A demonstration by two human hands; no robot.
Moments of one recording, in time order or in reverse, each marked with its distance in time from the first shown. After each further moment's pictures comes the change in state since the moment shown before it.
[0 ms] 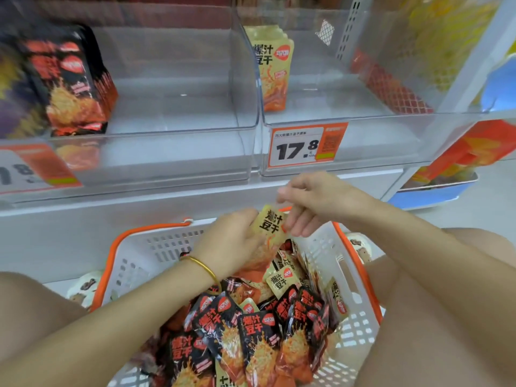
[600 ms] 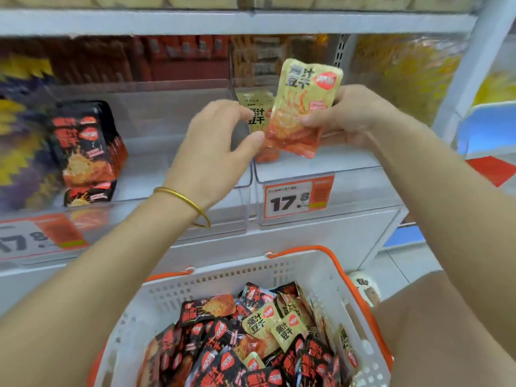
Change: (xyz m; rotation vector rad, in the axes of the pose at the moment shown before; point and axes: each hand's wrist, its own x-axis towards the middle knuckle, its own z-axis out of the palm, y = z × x) left_hand 0.058 0.055 -0.134 0.040 0.613 0.300; right_hand 0.029 -0.094 -0.120 0.253 0.376 -0.274
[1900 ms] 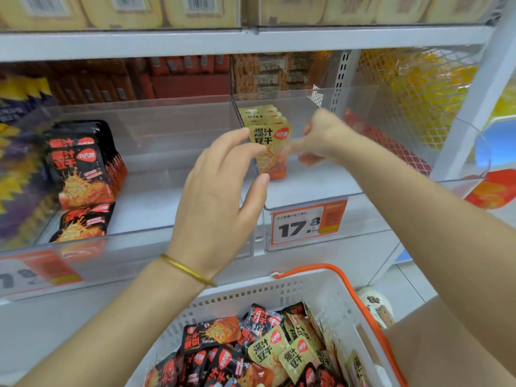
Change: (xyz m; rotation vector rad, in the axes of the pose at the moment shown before) left_hand -0.020 -0.004 0.009 0.009 0.093 0.124; right_hand 0.048 0.001 0.030 -0.428 0.085 0.053
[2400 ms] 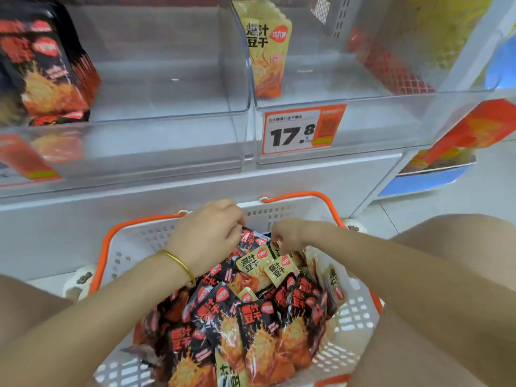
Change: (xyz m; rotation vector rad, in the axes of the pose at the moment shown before) left_hand -0.132 -0.024 0.048 0.055 -0.732 -0.207; right_hand -0.103 0.177 0.170 -0.787 -0.875 -0.043
